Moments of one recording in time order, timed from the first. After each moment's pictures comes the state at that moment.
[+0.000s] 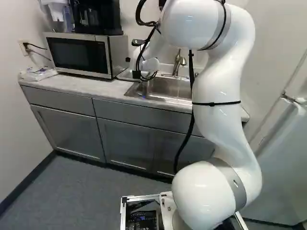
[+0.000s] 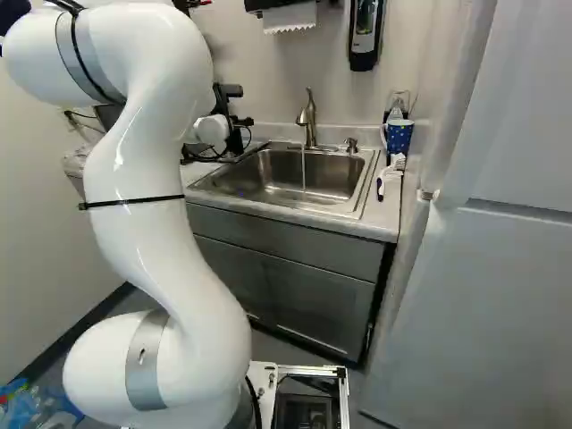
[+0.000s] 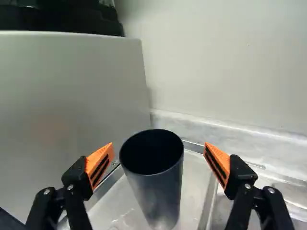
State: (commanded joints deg) arm 12.4 -27.3 -74.4 -0.4 37.0 4.2
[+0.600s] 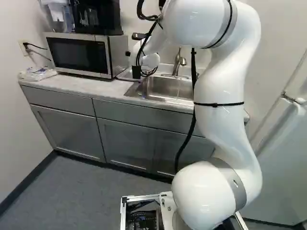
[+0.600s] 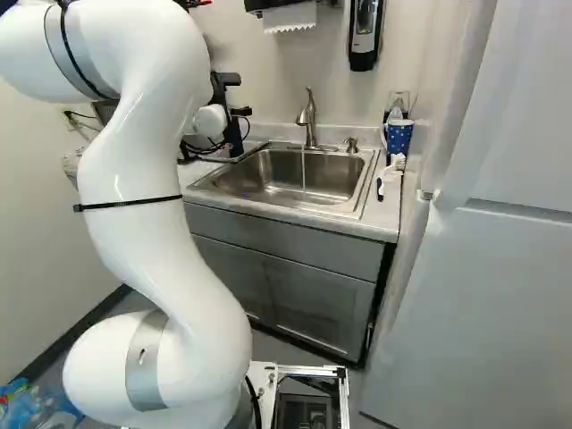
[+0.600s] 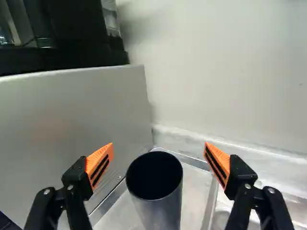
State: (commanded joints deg) arm 12.4 -25.5 -75.8 -0.4 37.0 4.2
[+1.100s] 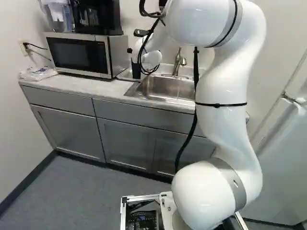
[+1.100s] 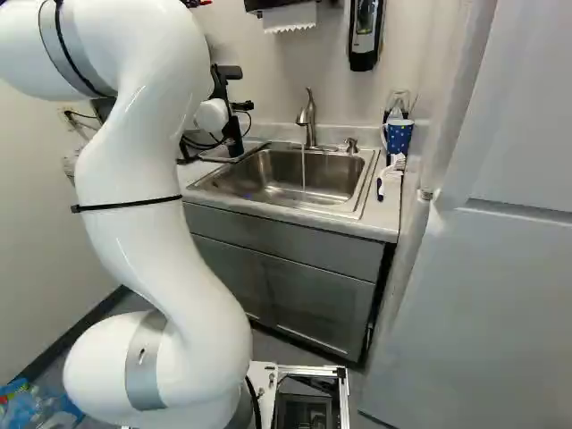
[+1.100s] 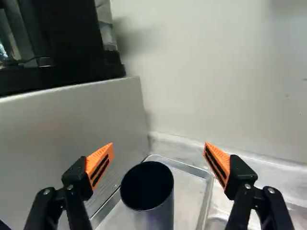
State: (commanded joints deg) arm 11.0 -24.3 -75.7 -0.4 37.0 4.2
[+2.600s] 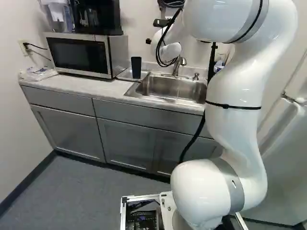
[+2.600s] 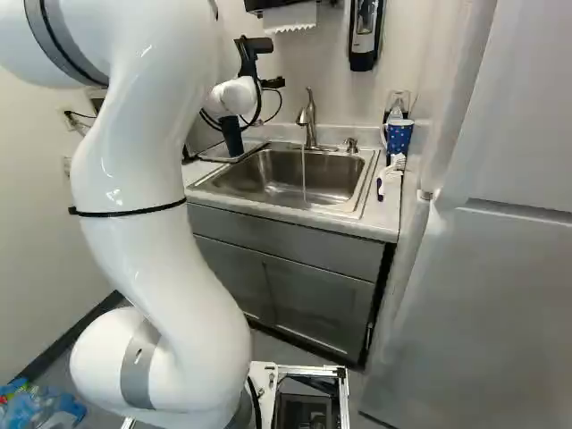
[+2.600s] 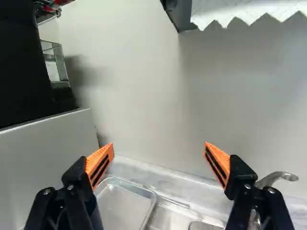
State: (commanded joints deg) arm 0.7 -19.7 -76.5 -3.8 36.9 4.2
